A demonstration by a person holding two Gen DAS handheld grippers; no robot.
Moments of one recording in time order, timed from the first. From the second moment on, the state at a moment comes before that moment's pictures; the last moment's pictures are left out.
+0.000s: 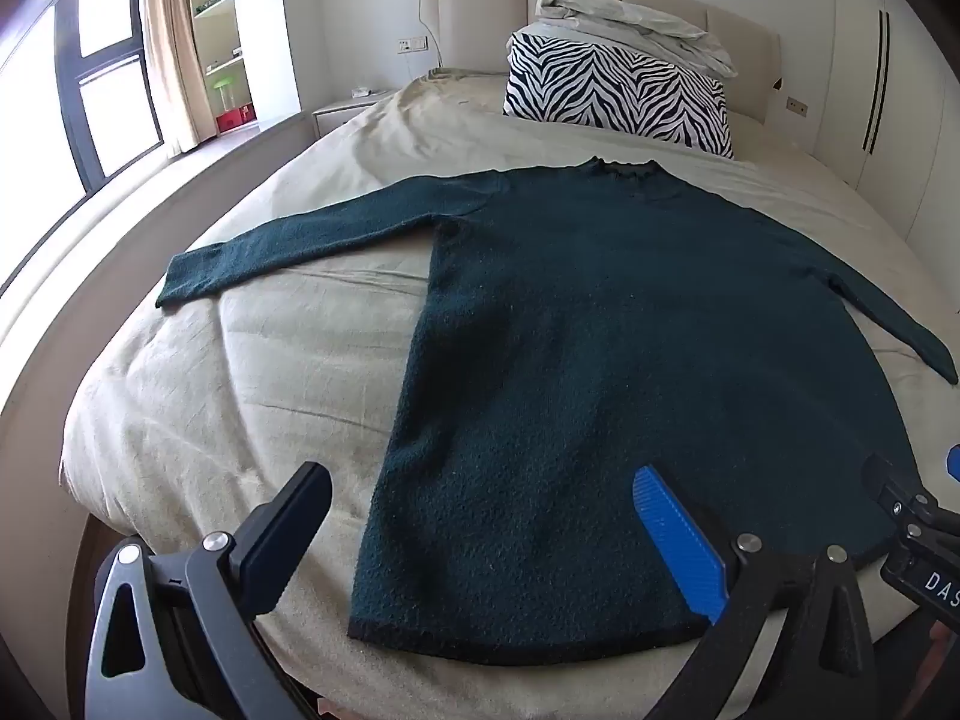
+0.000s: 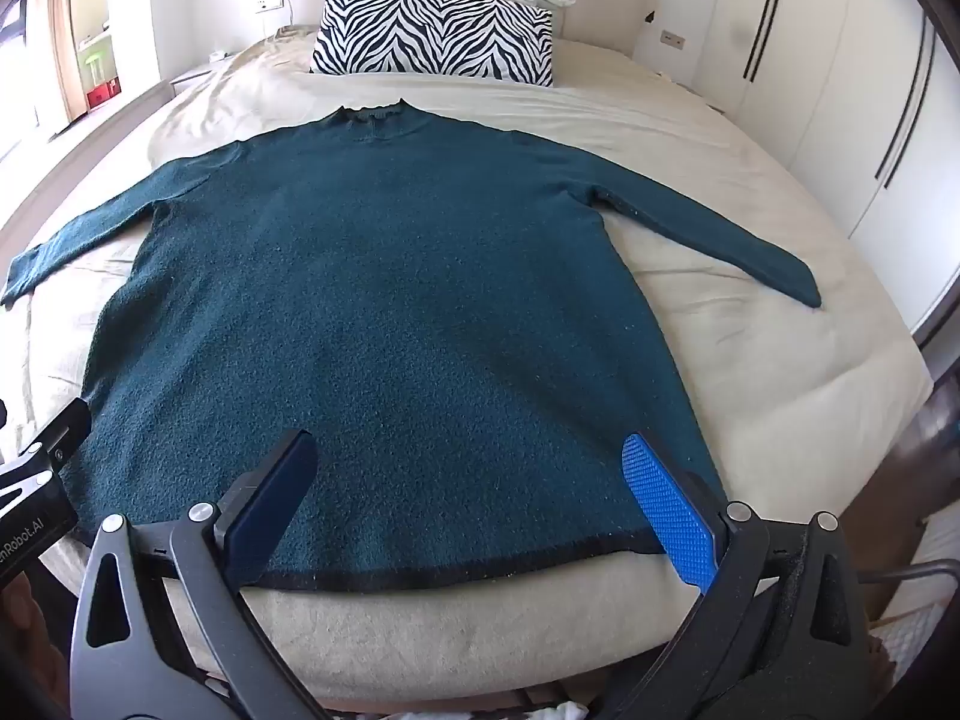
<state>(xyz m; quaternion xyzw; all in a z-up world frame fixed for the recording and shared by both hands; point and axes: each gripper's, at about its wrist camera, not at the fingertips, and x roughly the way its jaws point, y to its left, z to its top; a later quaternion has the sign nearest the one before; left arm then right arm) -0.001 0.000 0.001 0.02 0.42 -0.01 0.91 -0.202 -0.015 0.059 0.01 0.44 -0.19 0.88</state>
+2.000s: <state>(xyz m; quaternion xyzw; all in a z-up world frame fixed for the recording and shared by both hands) 0.000 0.001 -0.002 0.02 0.42 -0.01 0.91 -0.207 -0.016 0.049 0.02 0.44 -0.19 0.88</state>
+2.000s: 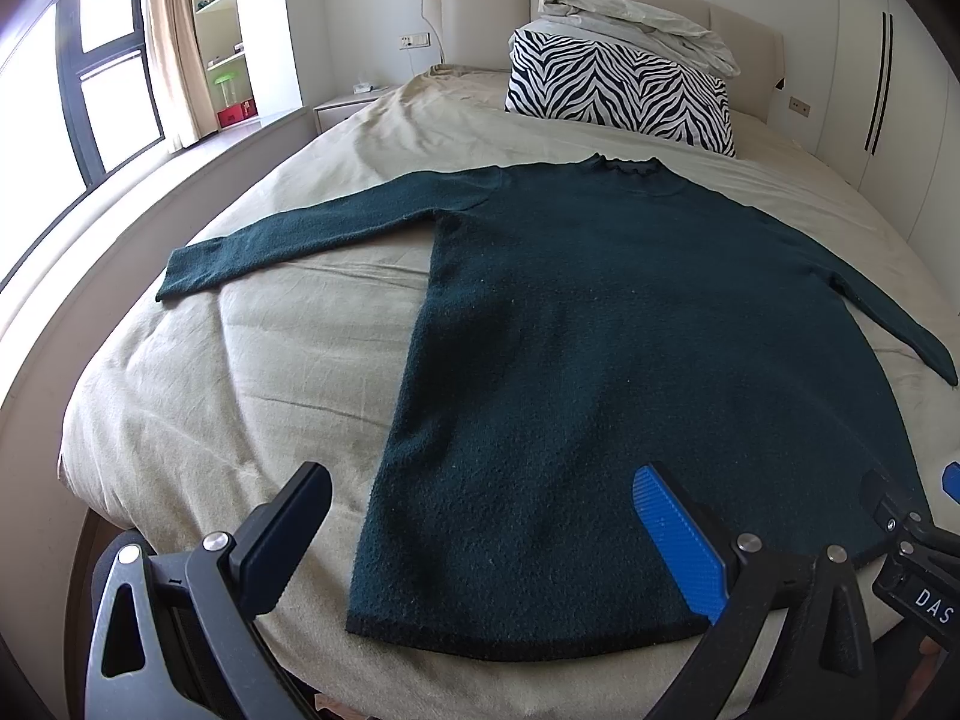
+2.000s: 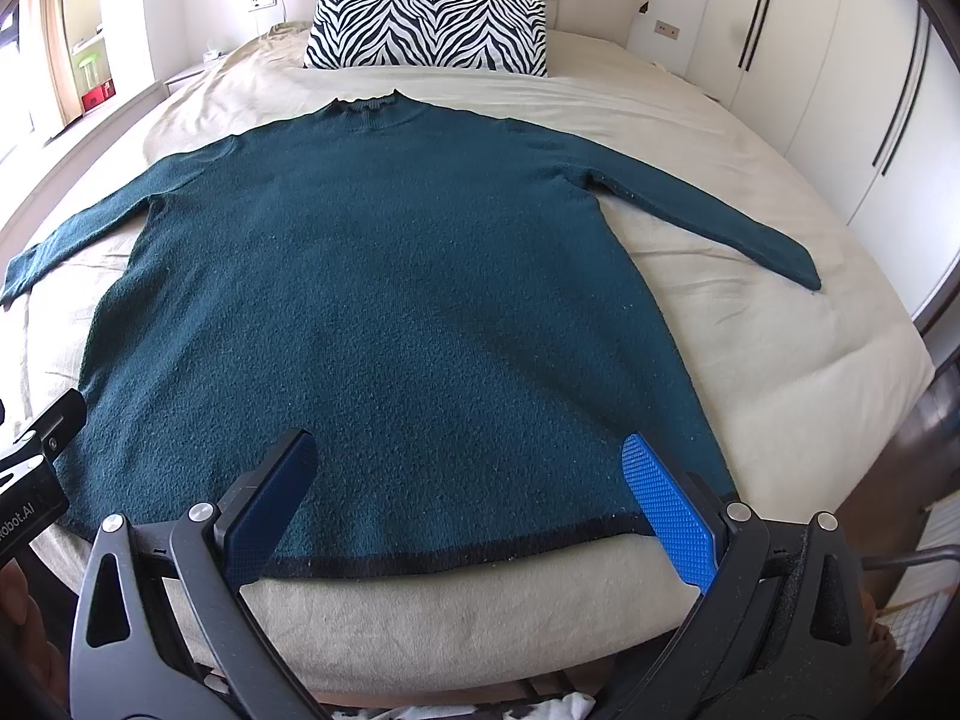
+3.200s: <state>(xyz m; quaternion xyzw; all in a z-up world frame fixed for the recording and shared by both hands) -0.002 0.001 -0.008 0.02 0.43 0.00 0.90 -0.209 -0.014 0.044 0.02 0.45 -0.19 0.87</state>
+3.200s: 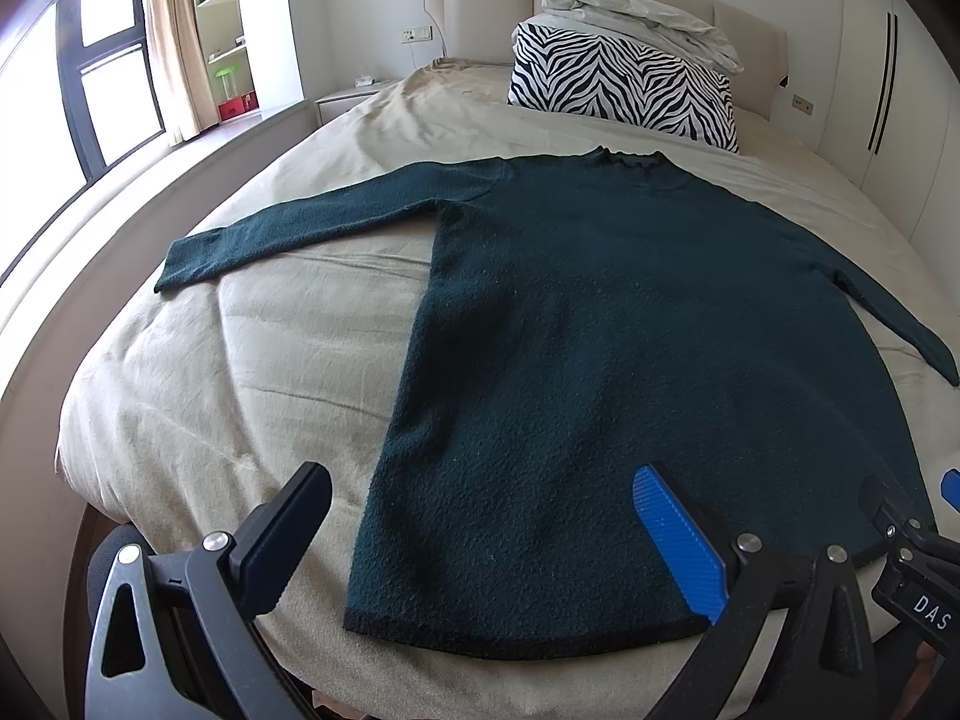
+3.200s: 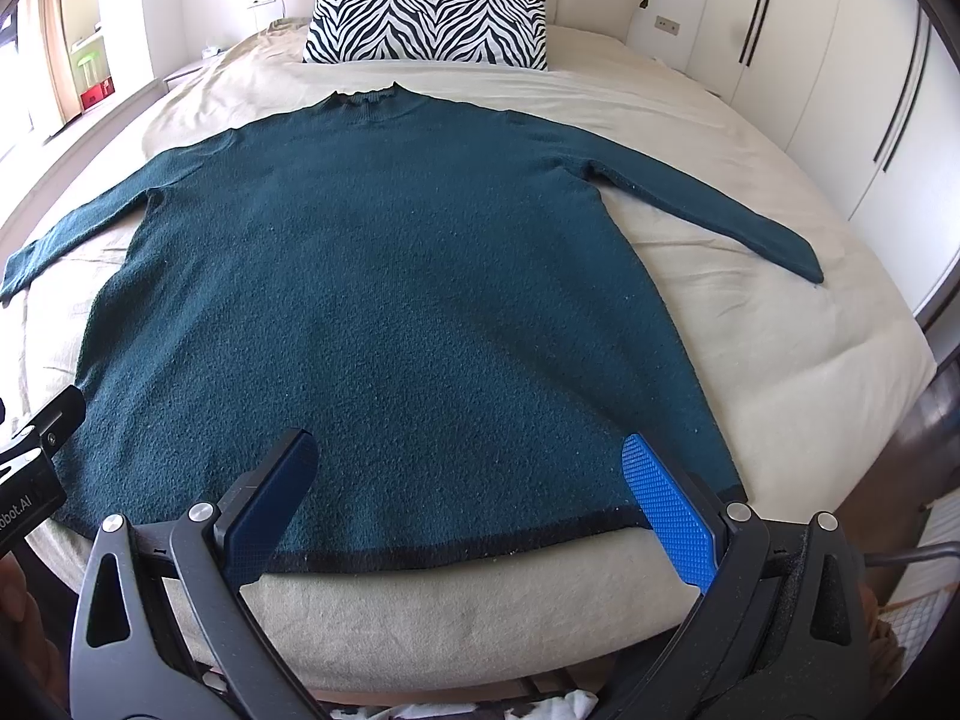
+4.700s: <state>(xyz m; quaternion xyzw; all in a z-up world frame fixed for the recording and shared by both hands) 0.119 -0.046 -0.034 -0.06 0.49 -0.08 0.86 -0.172 -0.504 -0.026 0.54 0.25 -0.24 0.76</state>
